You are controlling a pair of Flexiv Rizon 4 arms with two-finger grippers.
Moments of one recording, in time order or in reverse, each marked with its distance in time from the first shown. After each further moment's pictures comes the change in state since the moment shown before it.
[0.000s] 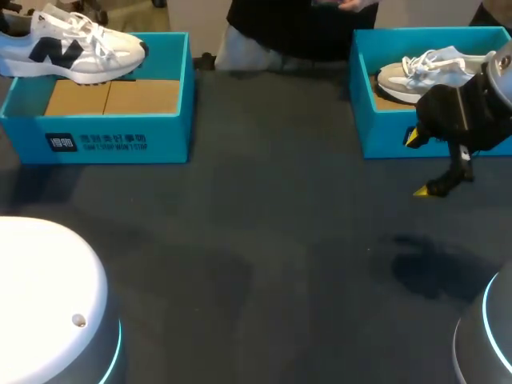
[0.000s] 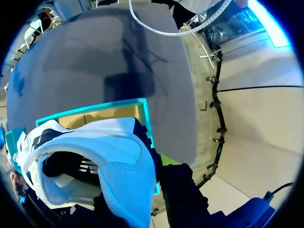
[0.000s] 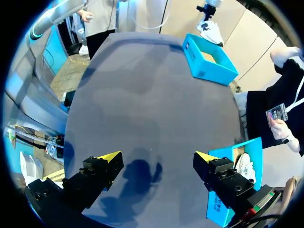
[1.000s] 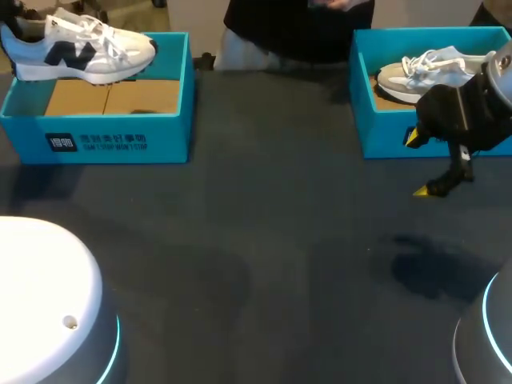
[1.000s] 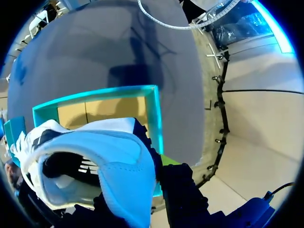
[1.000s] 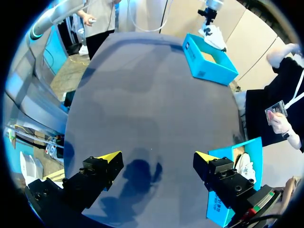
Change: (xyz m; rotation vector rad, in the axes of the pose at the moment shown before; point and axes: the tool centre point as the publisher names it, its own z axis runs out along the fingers) left arm -0.018 0.019 0.032 -0.023 -0.017 -0.053; right arm 0.000 0.000 0.000 0.000 0.000 0.000
